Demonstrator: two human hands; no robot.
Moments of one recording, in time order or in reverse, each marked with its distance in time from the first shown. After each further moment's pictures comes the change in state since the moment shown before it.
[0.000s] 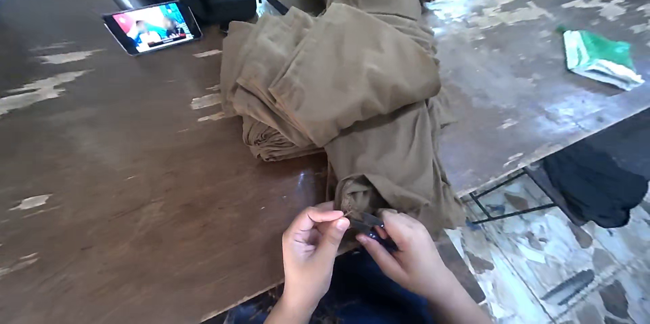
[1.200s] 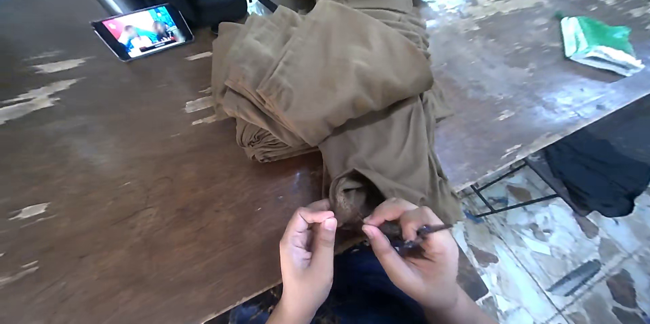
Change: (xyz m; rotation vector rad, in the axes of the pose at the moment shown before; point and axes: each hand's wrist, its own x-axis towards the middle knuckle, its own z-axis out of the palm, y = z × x) left_hand -0.003 0.006 0.001 0.158 -0.019 0.037; right_hand 0.021 -0.028 -0.001 0.460 0.306 -0.043
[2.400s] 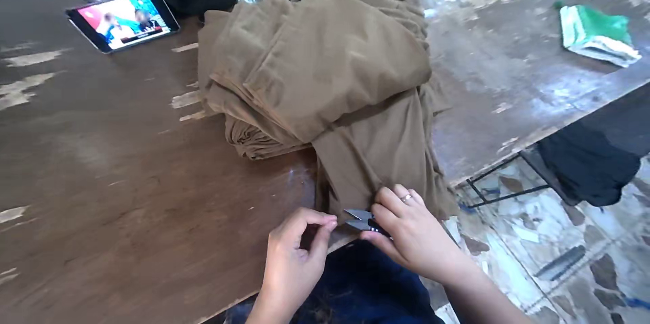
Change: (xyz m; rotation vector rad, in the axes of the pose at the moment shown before) left_hand 0.007 -0.002 -0.024 0.464 -0.210 0.075; right_hand -0.011 0.034 -0.046 -0.784 -0.581 -0.039
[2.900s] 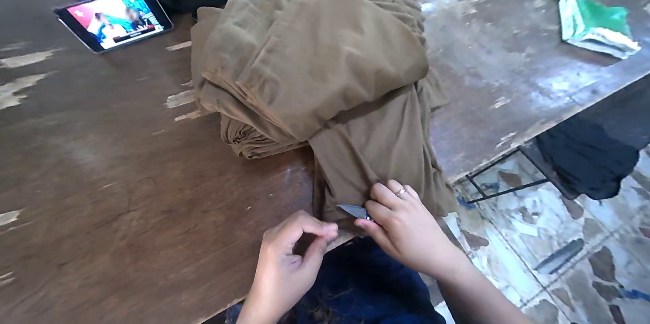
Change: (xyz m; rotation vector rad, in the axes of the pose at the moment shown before) left_hand -0.002 0.000 -0.017 -0.154 -0.176 0.021; right_hand 0.006 -0.004 0.003 0.033 0.007 0.053
